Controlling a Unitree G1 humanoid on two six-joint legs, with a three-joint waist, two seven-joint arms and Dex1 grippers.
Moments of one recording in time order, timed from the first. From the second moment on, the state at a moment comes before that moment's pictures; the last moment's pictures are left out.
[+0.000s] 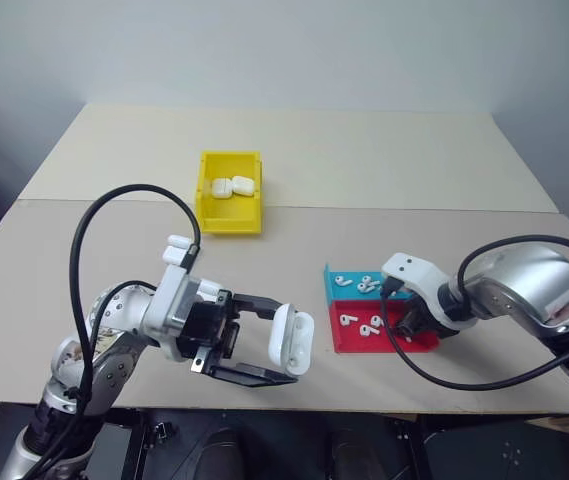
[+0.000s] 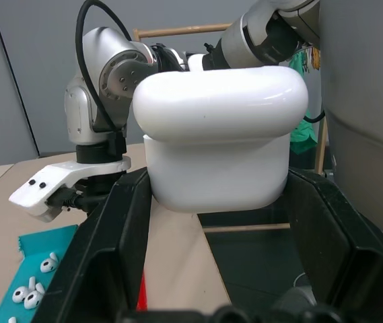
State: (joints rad) left arm -0.25 0.65 -0.04 -0.49 -0.80 0.29 -1.32; right arm -0.81 -0.98 0.48 -0.34 0.64 1.60 0.65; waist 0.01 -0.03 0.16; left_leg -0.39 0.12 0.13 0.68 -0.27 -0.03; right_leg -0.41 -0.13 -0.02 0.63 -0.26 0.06
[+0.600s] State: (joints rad) left arm -0.51 0.64 0.06 -0.28 -0.97 0.54 -1.22; right arm -0.62 -0.63 -0.12 -0.43 0.70 0.88 0.76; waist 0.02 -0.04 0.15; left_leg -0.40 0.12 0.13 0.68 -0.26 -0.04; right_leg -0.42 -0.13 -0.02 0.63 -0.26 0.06
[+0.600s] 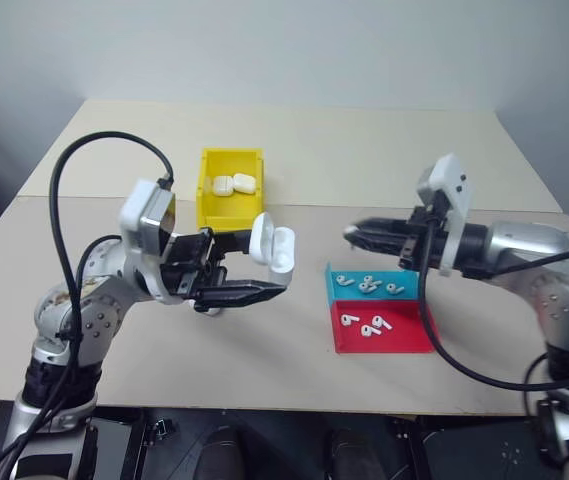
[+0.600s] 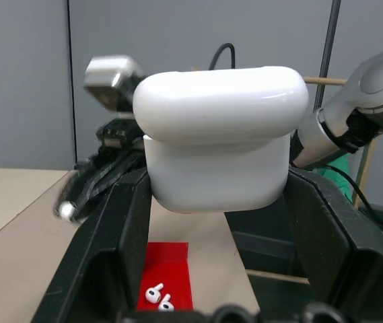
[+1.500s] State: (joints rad) left arm -0.53 0.57 0.01 -0.21 -0.85 0.47 -1.31; right arm -0.66 -0.50 -0.10 -0.55 0.90 0.79 0.72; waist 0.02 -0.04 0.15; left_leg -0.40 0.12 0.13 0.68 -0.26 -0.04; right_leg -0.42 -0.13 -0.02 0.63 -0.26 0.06
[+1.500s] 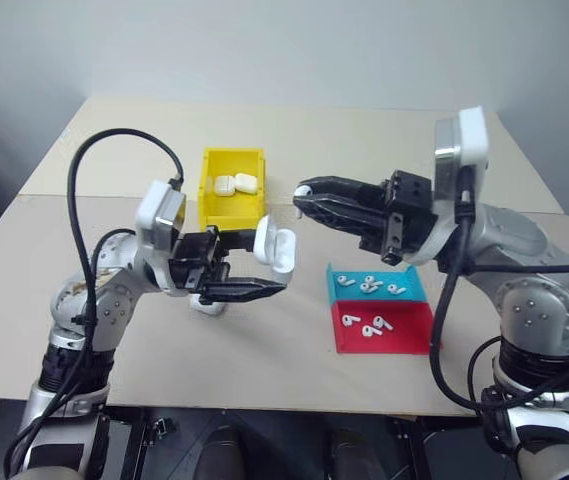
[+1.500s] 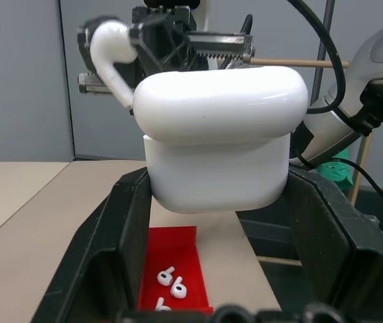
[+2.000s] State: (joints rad) left arm -0.55 0.55 -0.01 -0.20 -0.83 0.48 -1.32; right arm -0.59 -0.52 -0.09 -0.55 0.91 0.72 0.77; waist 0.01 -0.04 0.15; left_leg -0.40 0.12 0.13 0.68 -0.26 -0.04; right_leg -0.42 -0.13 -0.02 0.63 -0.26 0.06
